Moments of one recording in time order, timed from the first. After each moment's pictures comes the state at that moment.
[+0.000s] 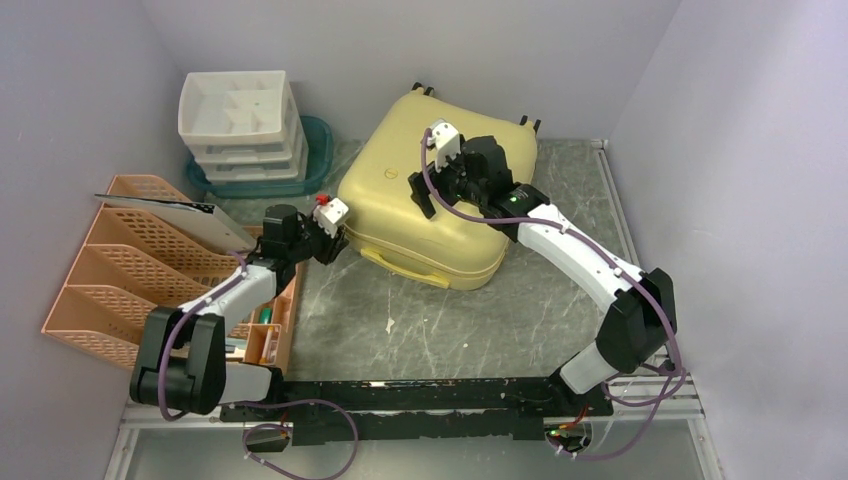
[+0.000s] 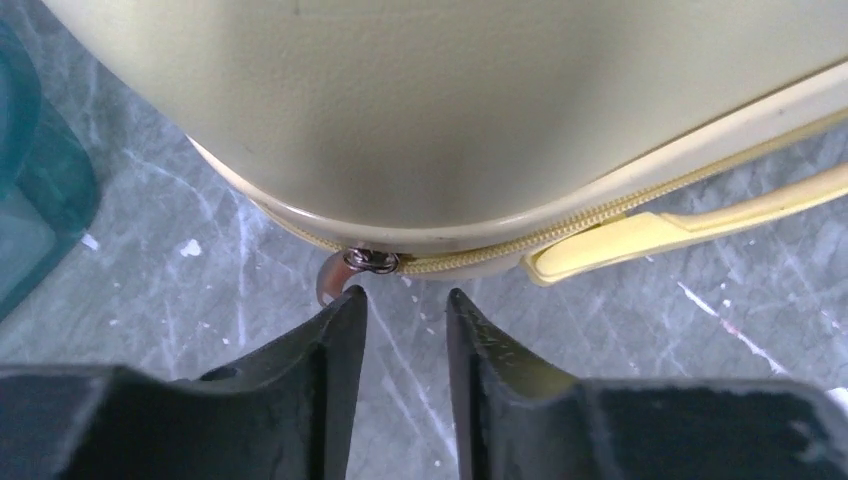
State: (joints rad) left arm -0.18 1.33 0.61 0.22 0.47 0.38; right arm 0.61 1.54 1.36 -0.22 -0.13 -0.15
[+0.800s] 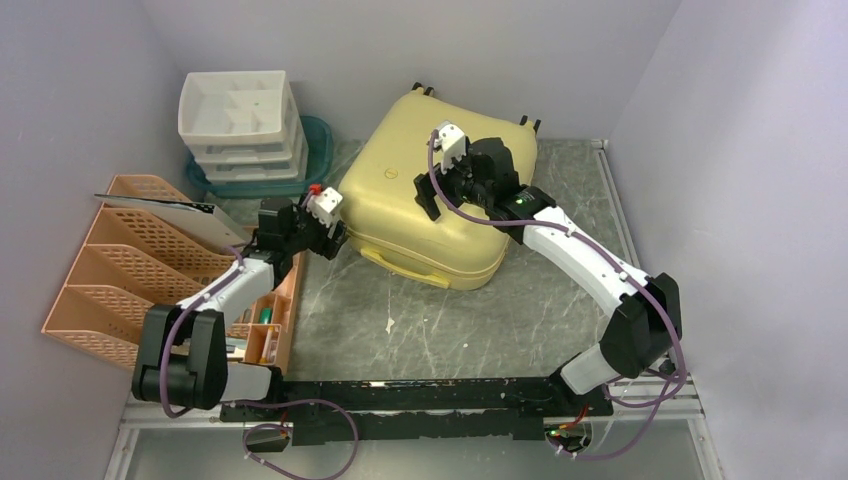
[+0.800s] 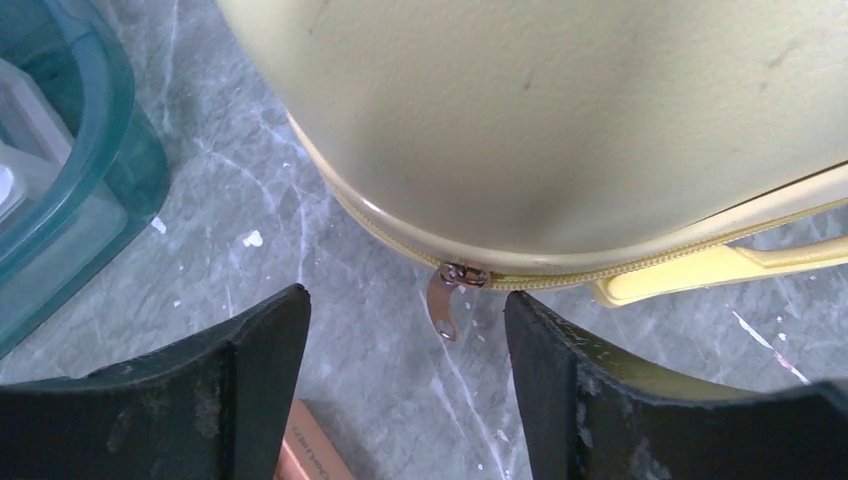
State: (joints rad) left arm -0.15 1.32 0.66 0.18 0.41 0.37; right arm 0.58 1.50 1.33 -0.22 -0.17 -0.15
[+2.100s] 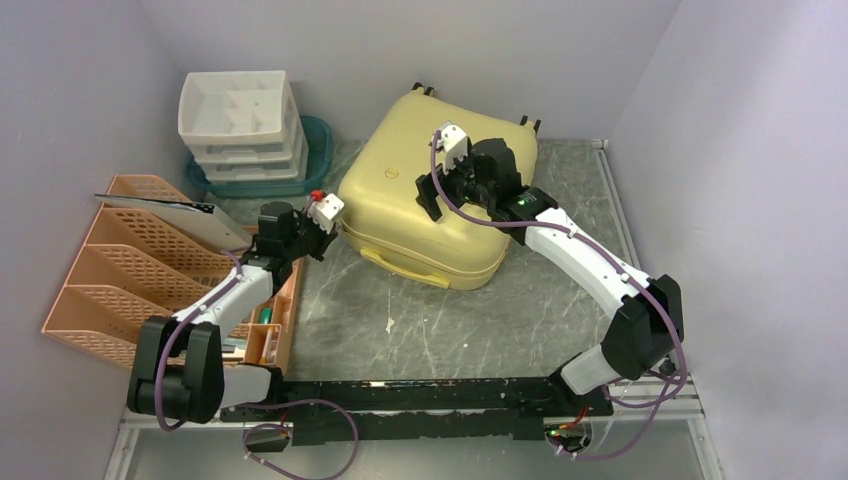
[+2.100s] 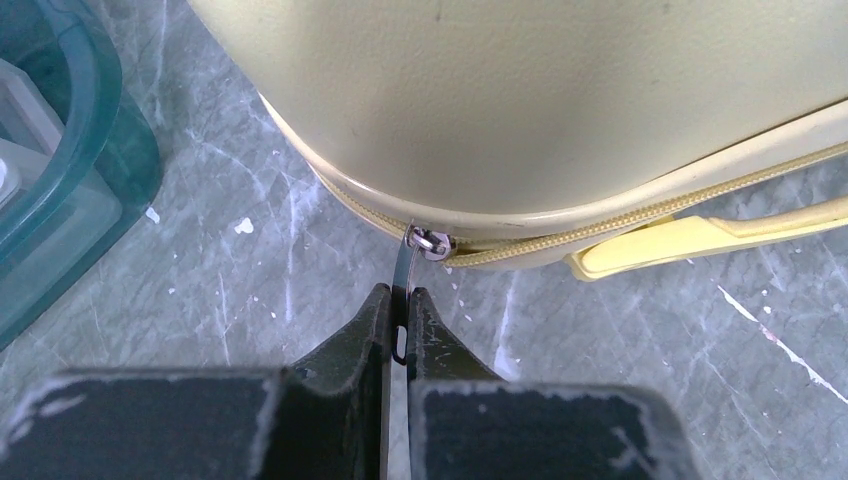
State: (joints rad) left arm -0.16 1.27 0.64 0.14 0.41 0.40; right arm 0.58 1.49 1.31 -0.21 -0.19 -0.15
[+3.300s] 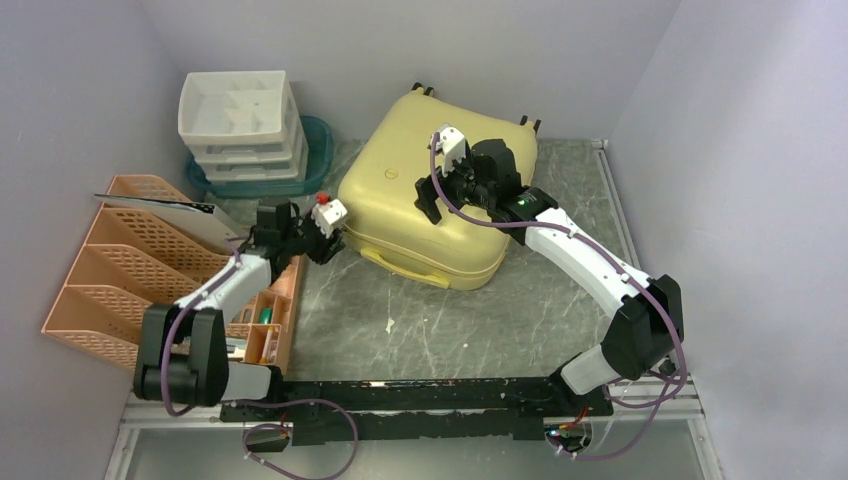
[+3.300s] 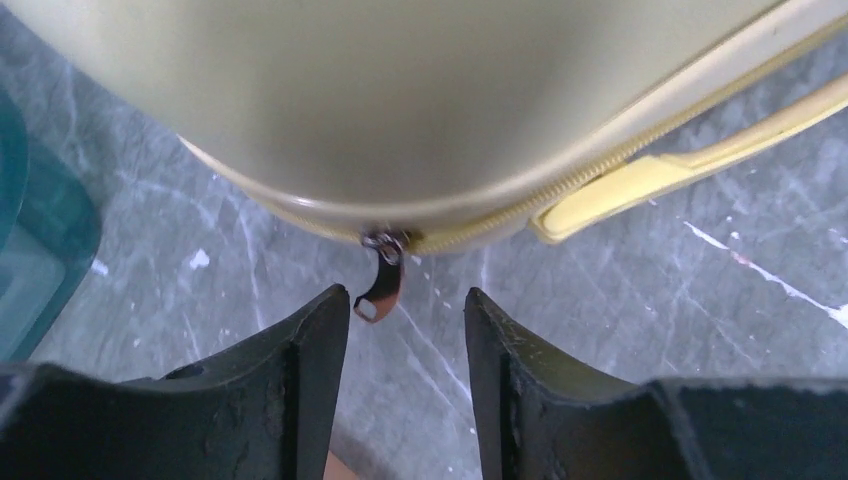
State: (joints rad) left arm -0.11 1.38 0.77 -0.04 0.64 0.59; right arm 0.58 1.49 1.31 -0.23 -0.23 -0.16
